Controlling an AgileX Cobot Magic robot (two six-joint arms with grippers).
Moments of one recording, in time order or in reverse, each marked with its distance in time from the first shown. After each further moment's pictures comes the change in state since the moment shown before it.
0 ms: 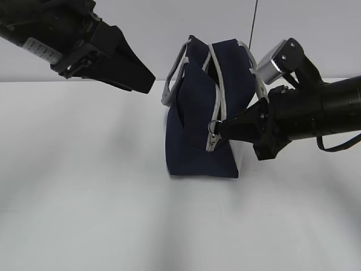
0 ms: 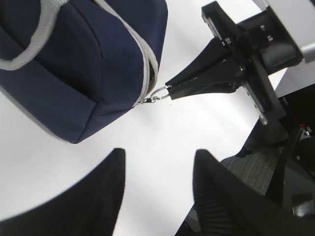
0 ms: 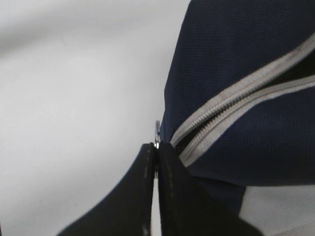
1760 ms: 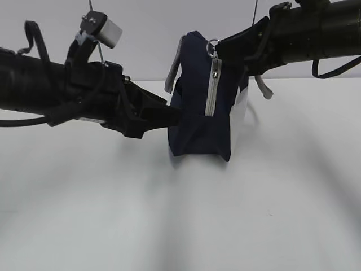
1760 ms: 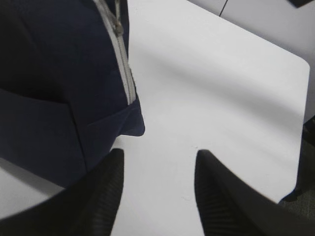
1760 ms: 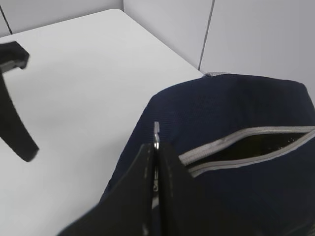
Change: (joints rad) left arm 0.000 0.081 0.355 -0.777 -0.313 1.074; right arm 0.000 0.000 -0.268 0.002 -0.093 0.087
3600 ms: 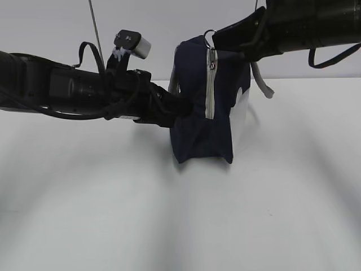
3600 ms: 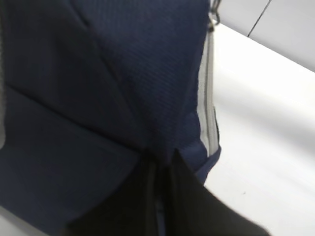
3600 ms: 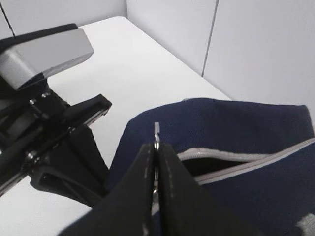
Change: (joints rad) left arm 0.000 0.300 -0.161 -0.284 0.013 0.270; right arm 0.000 0.024 -0.058 -0.028 0.027 0.065
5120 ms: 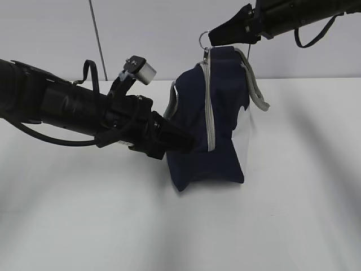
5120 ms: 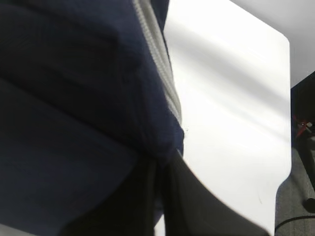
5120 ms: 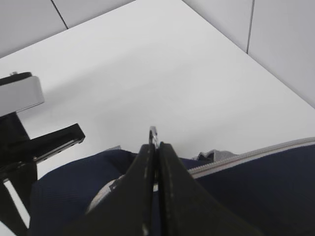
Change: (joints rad) left arm 0.001 0.000 0.041 0.270 0.139 -0.213; right arm -0.133 0.381 -0.527 -0.272 0.408 0.355
